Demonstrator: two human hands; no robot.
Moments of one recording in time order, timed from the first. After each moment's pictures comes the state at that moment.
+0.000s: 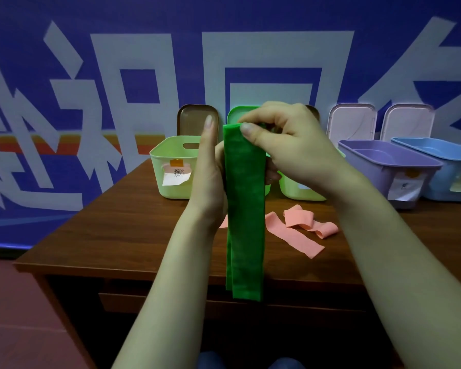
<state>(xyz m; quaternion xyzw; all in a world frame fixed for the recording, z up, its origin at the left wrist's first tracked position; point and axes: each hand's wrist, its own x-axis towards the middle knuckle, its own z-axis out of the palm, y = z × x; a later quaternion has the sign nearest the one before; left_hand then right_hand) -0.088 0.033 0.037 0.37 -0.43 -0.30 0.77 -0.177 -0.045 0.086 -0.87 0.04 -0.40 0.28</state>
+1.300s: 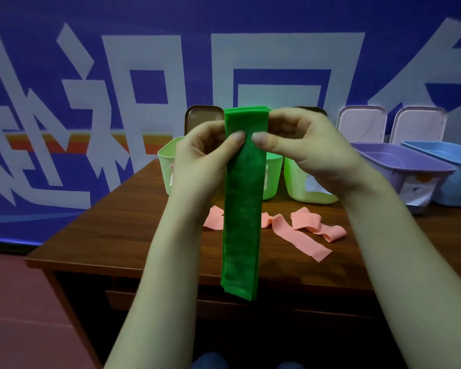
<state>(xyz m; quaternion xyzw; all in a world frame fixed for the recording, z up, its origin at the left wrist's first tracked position) -0.069 0.056 0.048 0.48 -0.44 -0.05 0.75 -0.179 -0.068 0.081 -0.82 0.00 -0.33 0.46</state>
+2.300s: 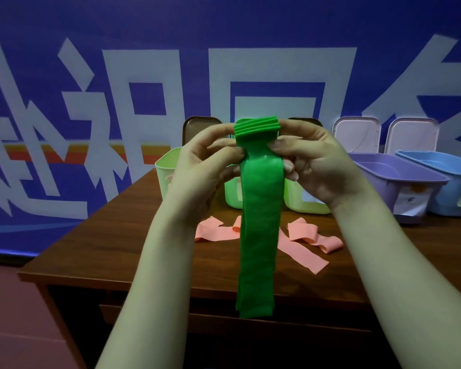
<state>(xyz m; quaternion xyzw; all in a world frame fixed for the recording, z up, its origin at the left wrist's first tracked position) -0.064 0.047 0.059 0.41 -0.47 -0.17 0.77 -0.176 -0.088 0.079 -0.65 -0.07 -0.31 0.69</state>
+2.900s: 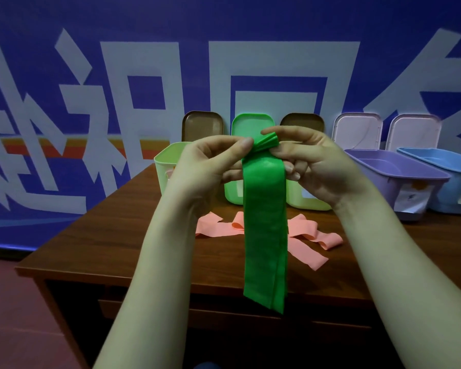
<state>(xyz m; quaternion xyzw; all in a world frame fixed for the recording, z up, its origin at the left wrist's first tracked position) -0.063 0.043 0.057 0.49 -0.42 -0.20 0.74 -0.179 -0.098 0.069 -0.68 -0.05 -0.26 0.68</state>
